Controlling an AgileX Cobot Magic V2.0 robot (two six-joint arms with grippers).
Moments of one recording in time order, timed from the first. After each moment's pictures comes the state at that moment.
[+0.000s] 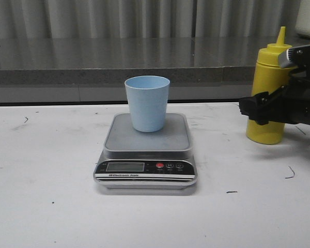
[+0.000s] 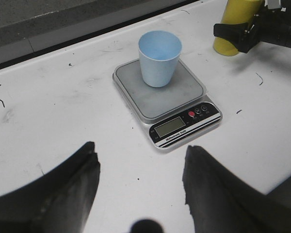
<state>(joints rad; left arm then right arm) -0.54 0.69 -0.82 0.00 0.77 -0.01 -0.02 2.05 -0.75 -0.38 -1.12 0.11</state>
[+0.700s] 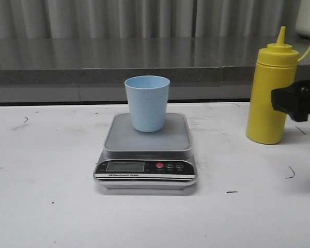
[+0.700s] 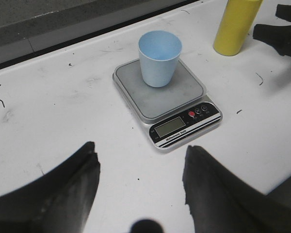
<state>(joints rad) -0.54 0.69 -0.82 0.00 0.77 -0.01 0.00 1.68 -0.36 -0.21 -1.11 0.11</state>
